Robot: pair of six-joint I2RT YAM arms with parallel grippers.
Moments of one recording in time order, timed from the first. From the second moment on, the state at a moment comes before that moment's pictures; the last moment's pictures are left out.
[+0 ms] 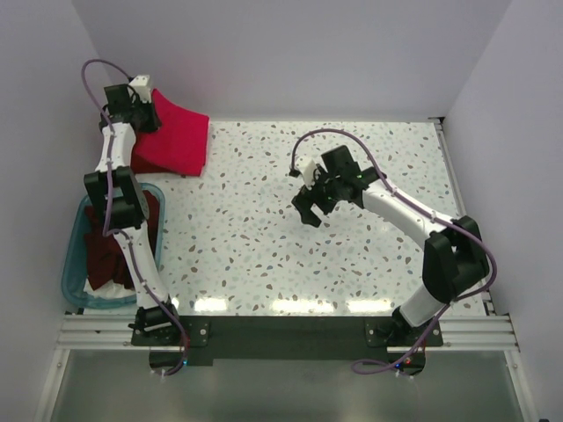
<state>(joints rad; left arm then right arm) 0.27 2.36 2.16 -0.42 0.34 0.13 0.53 1.61 1.23 -0.56 -0.33 -0.40</state>
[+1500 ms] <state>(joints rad) -0.20 1.48 1.48 -0.41 0.28 0.16 0.08 1.22 1.21 -0.63 -0.28 -0.27</state>
